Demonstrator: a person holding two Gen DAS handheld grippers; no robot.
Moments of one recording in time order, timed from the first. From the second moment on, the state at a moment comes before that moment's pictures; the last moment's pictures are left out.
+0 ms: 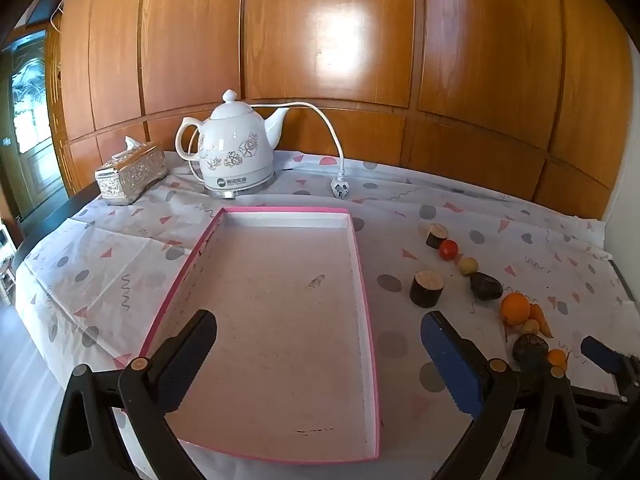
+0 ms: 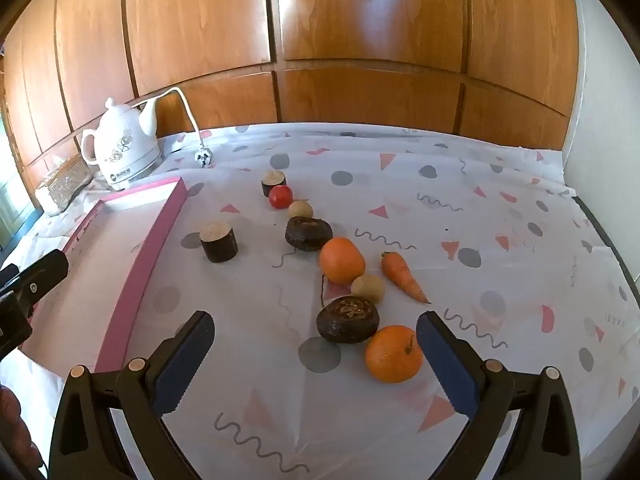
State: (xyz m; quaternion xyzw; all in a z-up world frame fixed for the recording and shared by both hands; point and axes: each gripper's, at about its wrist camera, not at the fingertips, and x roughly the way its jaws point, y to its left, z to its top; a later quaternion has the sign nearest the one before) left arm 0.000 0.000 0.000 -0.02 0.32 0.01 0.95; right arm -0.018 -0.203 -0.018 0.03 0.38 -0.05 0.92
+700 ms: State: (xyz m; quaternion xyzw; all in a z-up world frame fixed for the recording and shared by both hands) left arm 0.000 -0.001 -0.001 -0.03 0.33 0.00 0.94; right arm -0.023 -0.192 -0.016 0.00 0.38 -0.04 0.93
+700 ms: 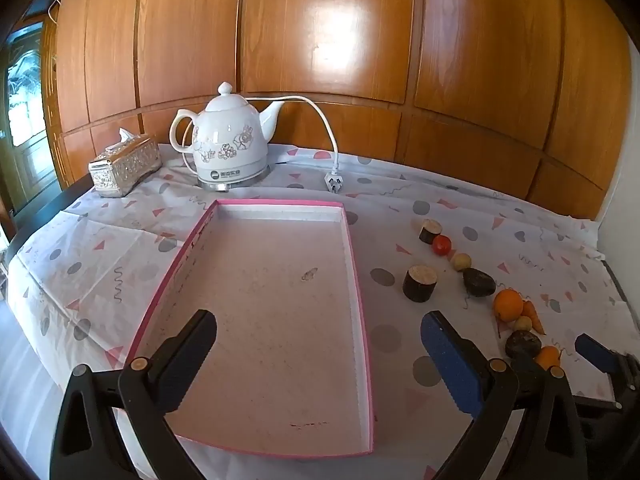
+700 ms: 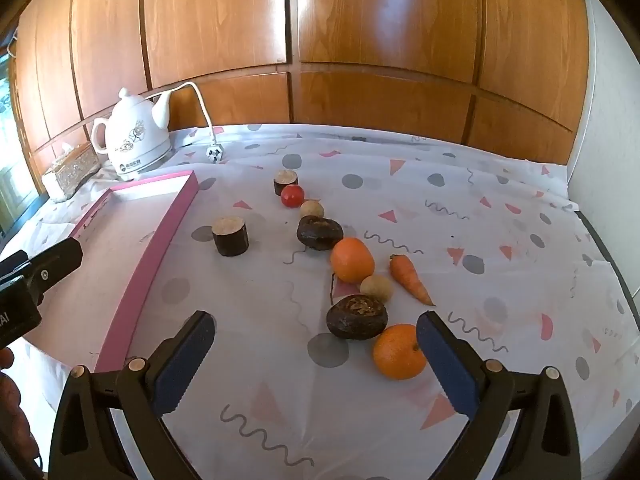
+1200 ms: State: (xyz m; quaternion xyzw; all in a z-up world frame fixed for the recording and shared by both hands) left arm -0.003 -0.006 0.002 -0.03 0.32 -0.01 0.95; right arm -0.029 -0.193 -0.012 -0.01 0.37 -0.04 0.93
